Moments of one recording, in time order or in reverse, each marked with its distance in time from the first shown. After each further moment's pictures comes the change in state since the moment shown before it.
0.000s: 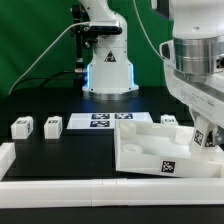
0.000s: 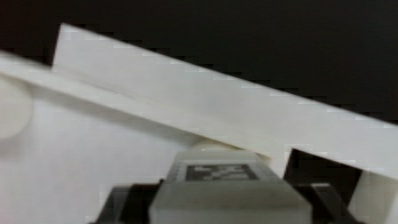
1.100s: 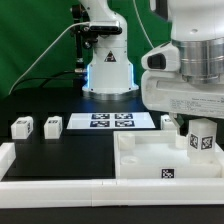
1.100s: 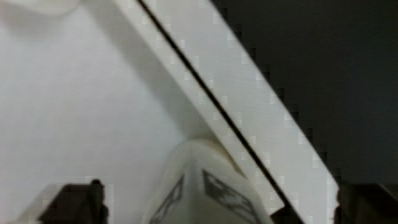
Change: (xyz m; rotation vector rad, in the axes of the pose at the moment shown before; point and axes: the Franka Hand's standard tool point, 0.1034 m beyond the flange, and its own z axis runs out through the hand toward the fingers) arm 0.006 0.002 0.002 -0.008 0.003 -0.922
